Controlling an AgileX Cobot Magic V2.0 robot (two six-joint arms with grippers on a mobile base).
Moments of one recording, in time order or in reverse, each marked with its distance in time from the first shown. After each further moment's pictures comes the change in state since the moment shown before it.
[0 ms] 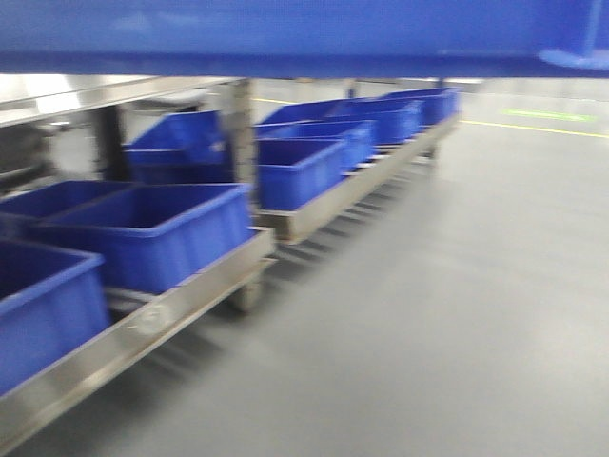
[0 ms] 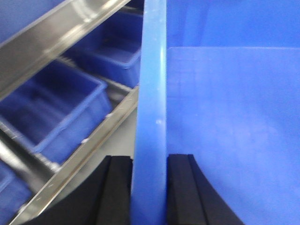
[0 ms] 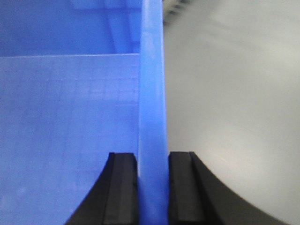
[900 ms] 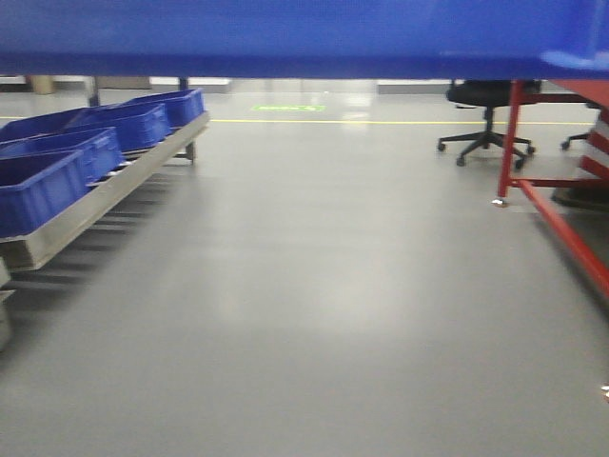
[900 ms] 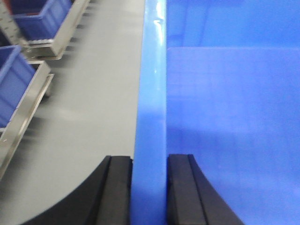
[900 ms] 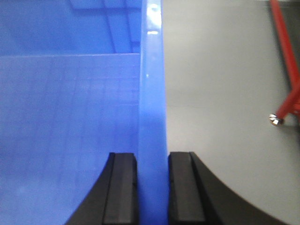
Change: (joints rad) left arm -0.002 0.000 0.000 0.000 0.000 0.000; right arm 0.000 0.000 0.000 0.000 0.006 0.000
